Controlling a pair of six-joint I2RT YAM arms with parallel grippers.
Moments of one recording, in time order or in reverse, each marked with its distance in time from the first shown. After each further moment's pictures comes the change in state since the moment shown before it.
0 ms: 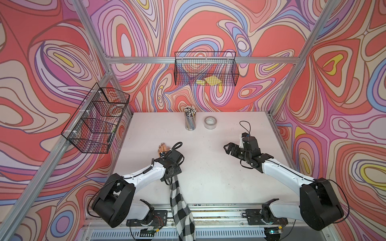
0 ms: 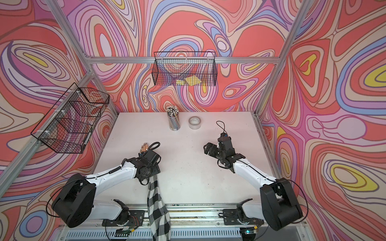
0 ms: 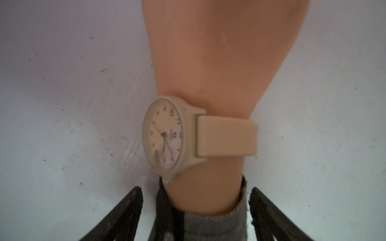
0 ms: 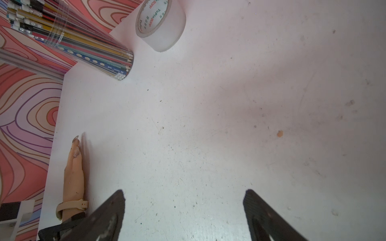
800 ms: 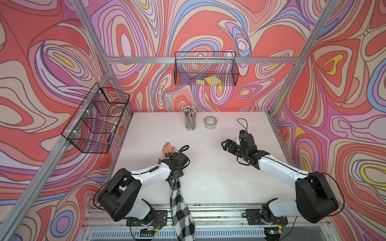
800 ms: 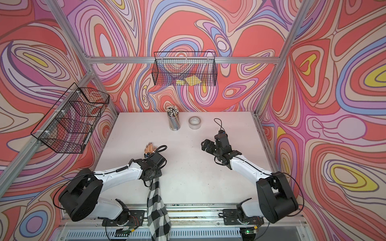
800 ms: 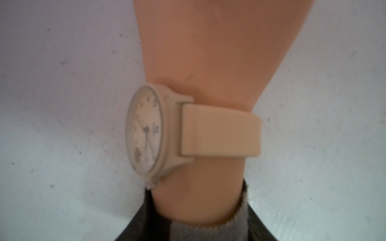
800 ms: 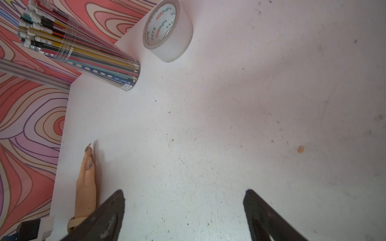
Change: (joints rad) left arm -0.129 0.079 0.024 0.036 -0.040 -0.007; right arm 0.028 0.072 0.058 0.034 0.025 0.049
